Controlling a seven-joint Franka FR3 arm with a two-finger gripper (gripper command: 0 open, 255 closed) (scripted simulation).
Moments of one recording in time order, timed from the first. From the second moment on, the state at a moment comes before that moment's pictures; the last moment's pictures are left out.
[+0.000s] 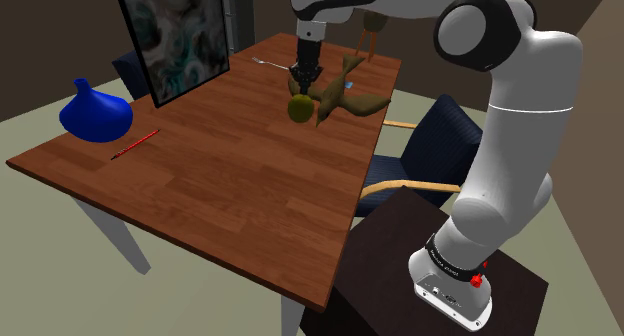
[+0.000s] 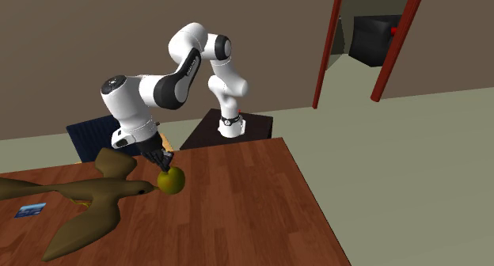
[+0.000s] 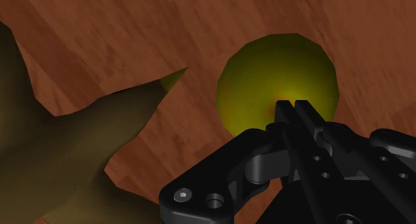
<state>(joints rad) -0.16 0.36 0.08 -1.51 0.10 1.75 0.00</state>
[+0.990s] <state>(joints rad) -0.15 0.38 0.08 -1.59 0.10 1.86 -0.01</state>
